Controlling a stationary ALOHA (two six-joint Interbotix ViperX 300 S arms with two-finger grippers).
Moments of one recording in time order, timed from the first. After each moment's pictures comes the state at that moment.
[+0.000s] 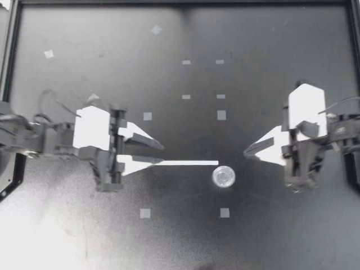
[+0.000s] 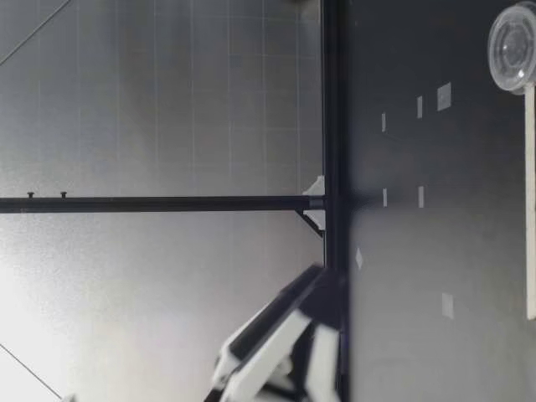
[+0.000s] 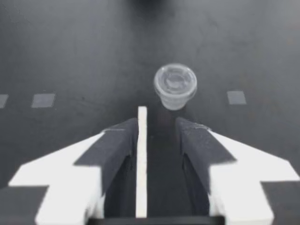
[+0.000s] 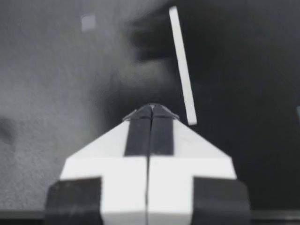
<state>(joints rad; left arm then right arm) -0.02 -0.08 0.95 0.00 -0.47 0.00 0.02 -0.40 1.02 0.03 0.04 0.21</state>
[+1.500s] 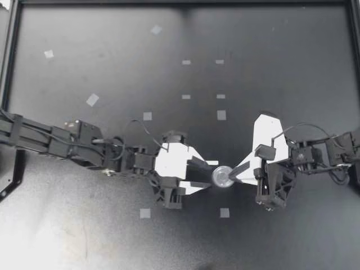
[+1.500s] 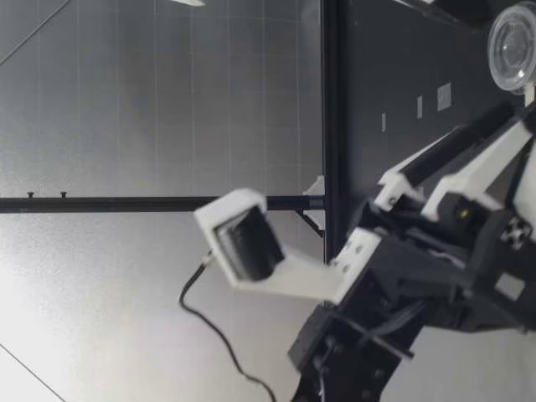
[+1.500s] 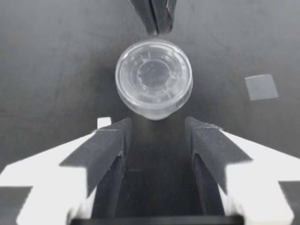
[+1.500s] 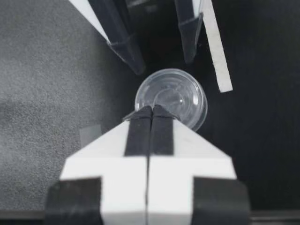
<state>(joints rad) -0.06 0.40 0.58 0.00 -0.43 0.07 0.09 -0.08 1.03 0.03 -0.22 0.35</state>
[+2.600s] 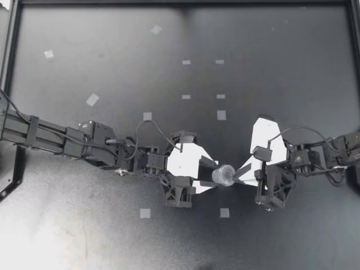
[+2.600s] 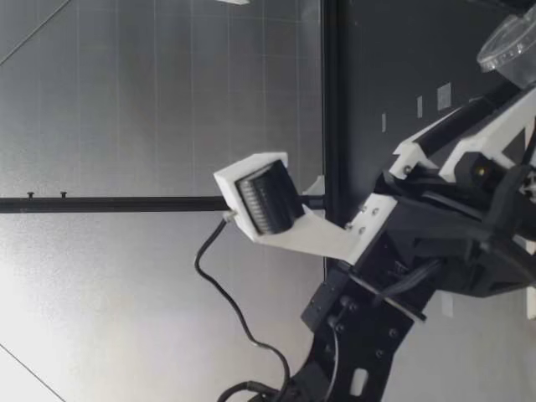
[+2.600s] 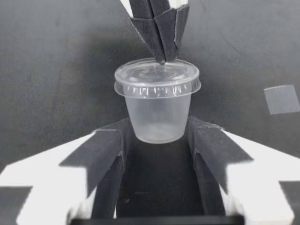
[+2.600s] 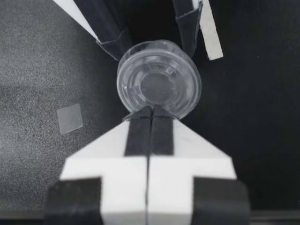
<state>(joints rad) -0.05 0.45 0.51 0.00 -0.40 0.07 0.09 -0.01 1.05 0.03 -0.25 0.38</state>
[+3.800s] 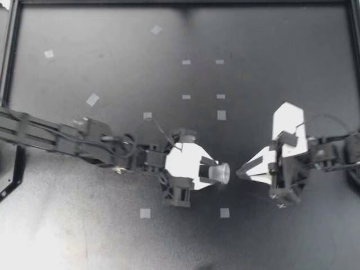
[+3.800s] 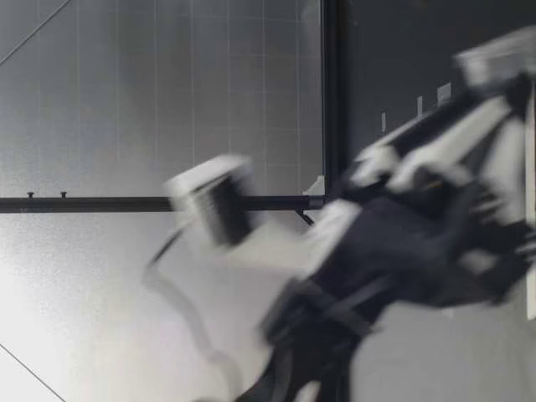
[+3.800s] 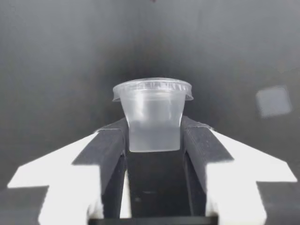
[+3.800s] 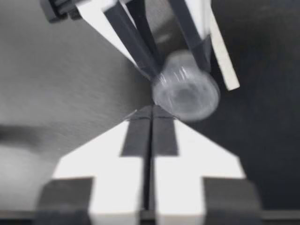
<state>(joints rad) -0.05 0.32 0.57 0.00 -0.38 0.14 0.09 -0.27 1.14 0.03 -0.30 0.55</state>
